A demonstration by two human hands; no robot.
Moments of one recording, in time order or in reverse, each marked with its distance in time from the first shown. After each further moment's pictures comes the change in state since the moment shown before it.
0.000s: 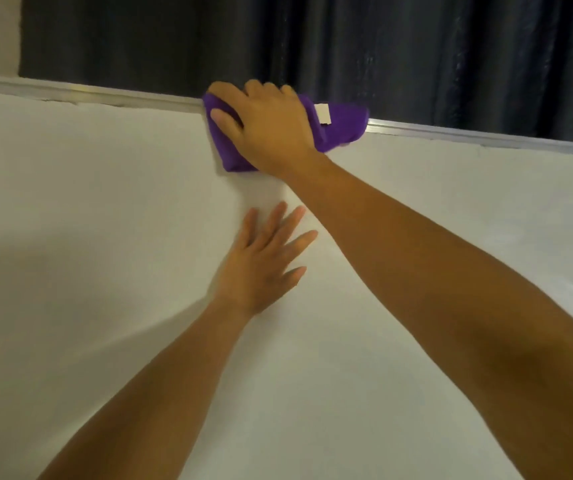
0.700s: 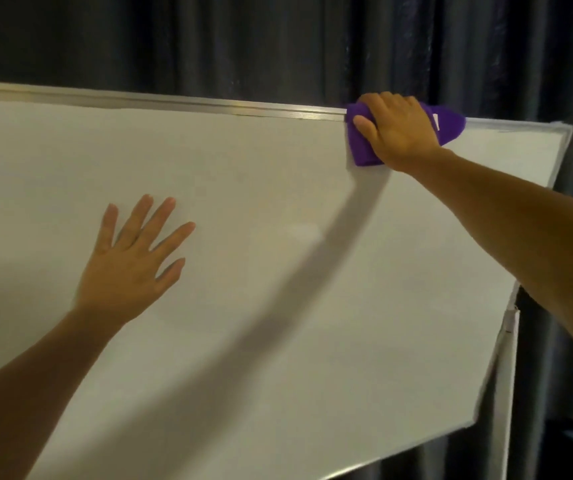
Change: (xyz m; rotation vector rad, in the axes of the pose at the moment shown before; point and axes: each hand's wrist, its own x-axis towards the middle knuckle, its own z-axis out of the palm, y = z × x) left_hand -0.024 -0.004 0.055 0.142 -0.025 -0.013; right_hand -0.196 0.324 -0.098 -0.142 -0.132 0.295
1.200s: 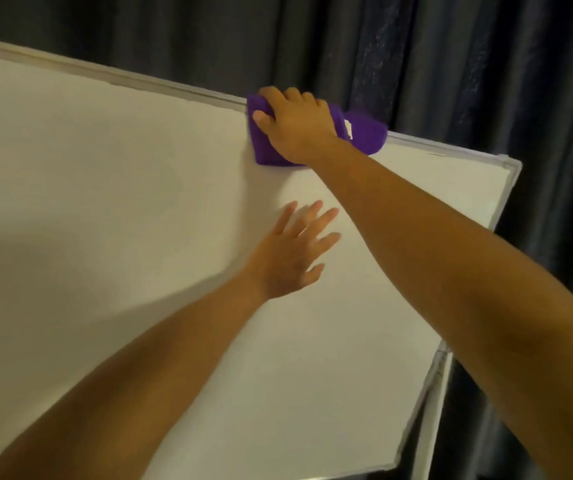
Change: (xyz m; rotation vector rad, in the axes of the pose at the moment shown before) left_hand 0.234 0.344 -0.009 -0.249 -0.090 0.149; right_hand 0.018 0.015 0.000 0.047 -0.168 -0.133
